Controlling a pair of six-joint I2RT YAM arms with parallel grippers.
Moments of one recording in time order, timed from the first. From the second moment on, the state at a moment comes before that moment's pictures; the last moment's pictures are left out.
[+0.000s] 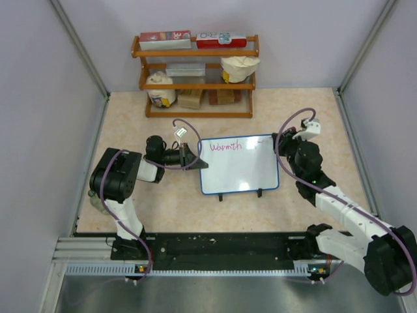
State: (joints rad) left arm -0.21 1.86 0.63 1.02 1.20 -0.79; right arm 0.41 0.99 0.52 0.38 0.24 0.45
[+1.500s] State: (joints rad) left arm -0.21 1.86 0.63 1.02 1.20 -0.80; right arm 0.41 1.01 0.49 0.39 0.21 0.47
